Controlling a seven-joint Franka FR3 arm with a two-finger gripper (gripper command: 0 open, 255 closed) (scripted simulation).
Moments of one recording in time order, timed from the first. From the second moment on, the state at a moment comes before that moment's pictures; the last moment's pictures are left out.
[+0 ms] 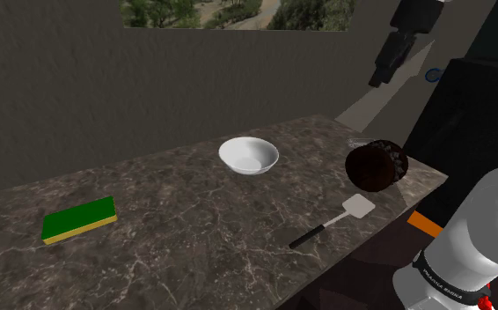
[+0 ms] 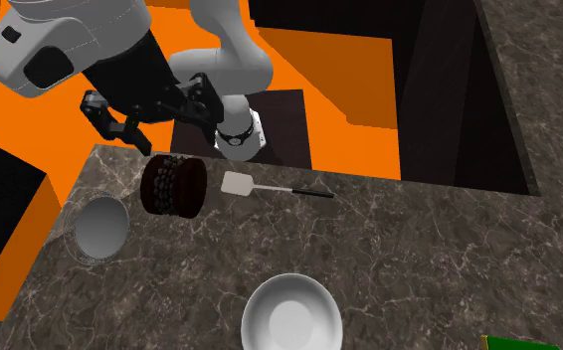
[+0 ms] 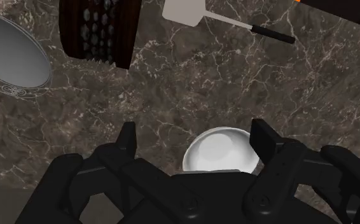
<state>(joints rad) -0.01 -0.82 -0.07 -2.26 0.04 1.53 -0.13</state>
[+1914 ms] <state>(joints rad) 0.48 -0.87 -0.06 -3.00 0.01 2.17 -0.93</state>
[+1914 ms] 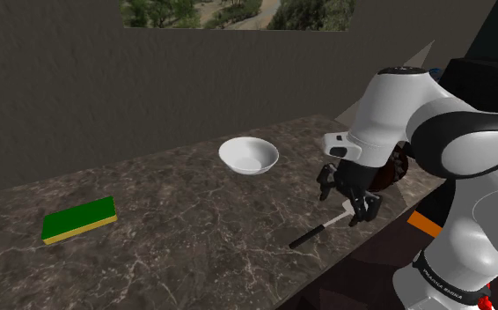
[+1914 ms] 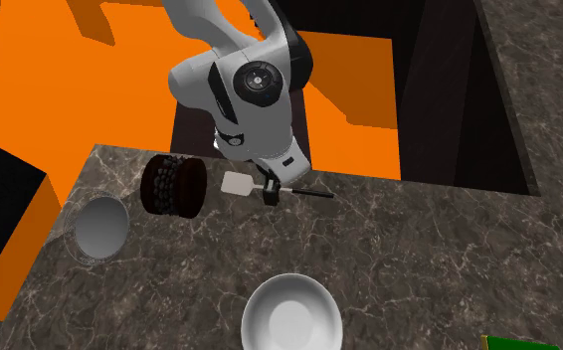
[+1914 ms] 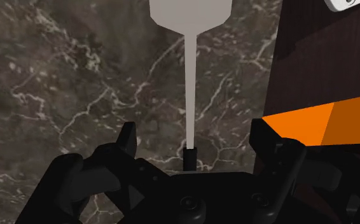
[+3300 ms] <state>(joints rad) 0.49 -0.81 -0.06 -3.04 0.01 2.27 -0.93</state>
